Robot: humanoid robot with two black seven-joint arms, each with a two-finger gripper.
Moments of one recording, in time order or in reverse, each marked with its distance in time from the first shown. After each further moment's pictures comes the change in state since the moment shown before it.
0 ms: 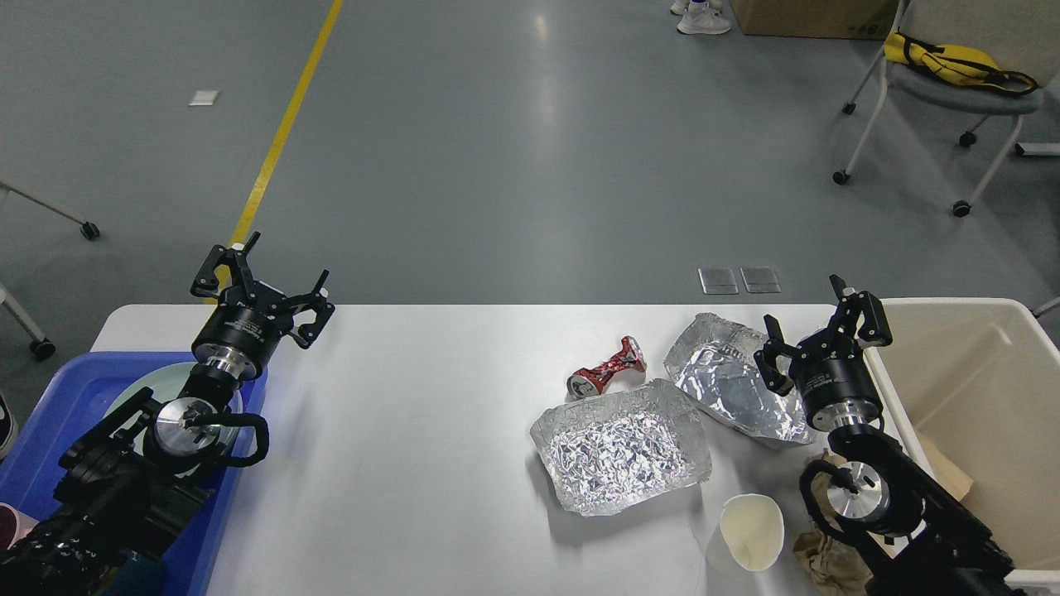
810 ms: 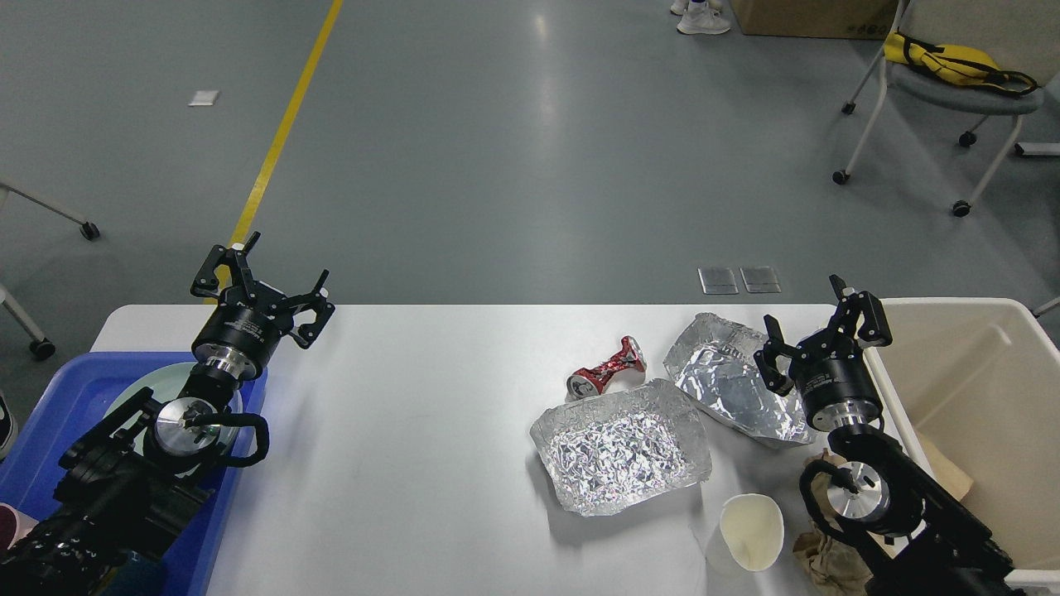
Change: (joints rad) left arm 0.000 0.000 -0.001 0.000 0.000 0.000 0.000; right arm 0.000 0.000 0.000 0.000 0.000 0.000 -0.001
